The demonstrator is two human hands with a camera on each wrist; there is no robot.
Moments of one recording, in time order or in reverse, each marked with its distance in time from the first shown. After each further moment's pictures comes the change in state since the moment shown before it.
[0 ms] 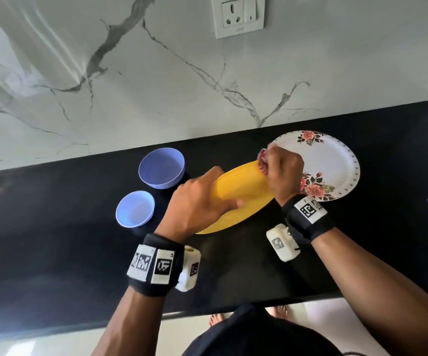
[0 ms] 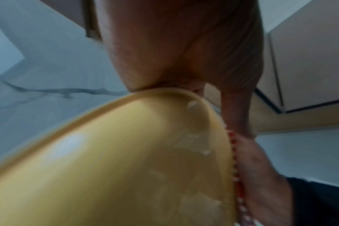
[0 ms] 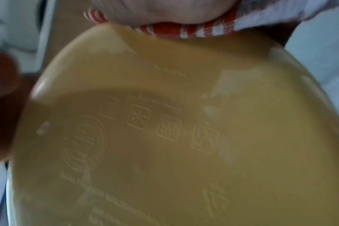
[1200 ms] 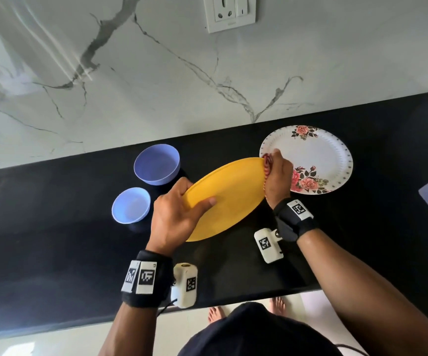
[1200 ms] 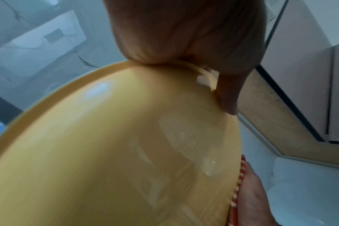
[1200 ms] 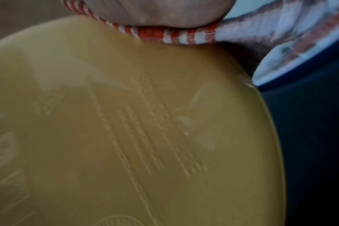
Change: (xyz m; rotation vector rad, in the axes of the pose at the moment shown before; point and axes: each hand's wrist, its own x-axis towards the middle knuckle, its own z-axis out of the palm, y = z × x) left_hand -0.040 -0.021 0.011 -0.244 0.239 -0.144; right_hand -0.024 -0.007 -0.002 0.263 0.051 0.530
